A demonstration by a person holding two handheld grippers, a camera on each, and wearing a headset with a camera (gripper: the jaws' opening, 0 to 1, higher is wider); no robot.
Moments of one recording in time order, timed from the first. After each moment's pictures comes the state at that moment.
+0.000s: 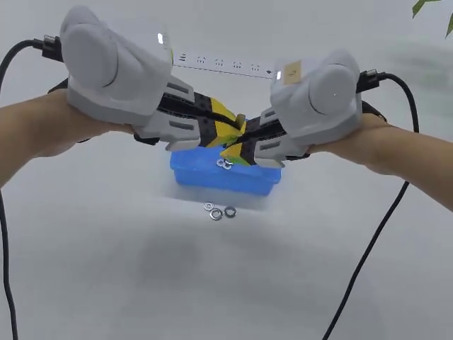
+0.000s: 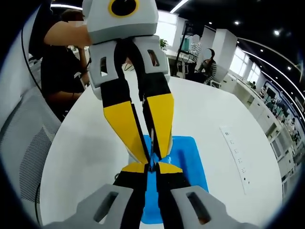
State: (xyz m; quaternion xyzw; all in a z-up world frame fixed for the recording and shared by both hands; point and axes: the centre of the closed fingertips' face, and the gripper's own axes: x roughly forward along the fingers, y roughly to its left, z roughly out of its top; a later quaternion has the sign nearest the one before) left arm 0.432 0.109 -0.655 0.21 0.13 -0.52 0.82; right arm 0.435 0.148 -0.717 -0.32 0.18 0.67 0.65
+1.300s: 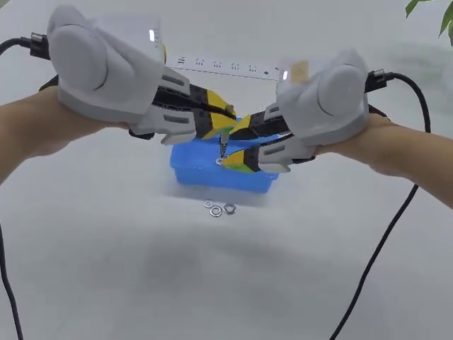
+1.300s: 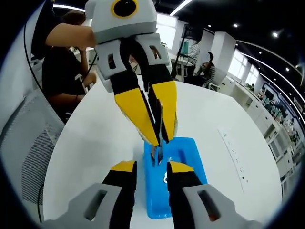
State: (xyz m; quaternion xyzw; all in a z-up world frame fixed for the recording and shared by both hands) left arm 0.422 0.113 -0.638 0.23 0.10 -0.50 0.83; right arm 0.423 0.136 -0.706 -0.31 0.17 0.67 0.65
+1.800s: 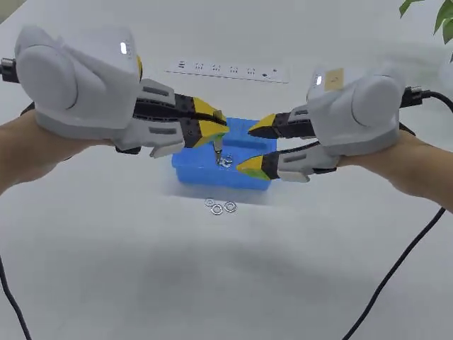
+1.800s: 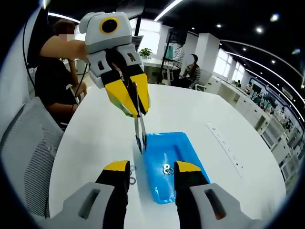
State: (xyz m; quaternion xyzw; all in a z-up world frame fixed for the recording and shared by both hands) left arm 0.397 0.119 -0.628 0.20 0.09 -0.48 0.85; right arm 0.414 0.103 -0.694 -0.27 0.16 0.63 0.71
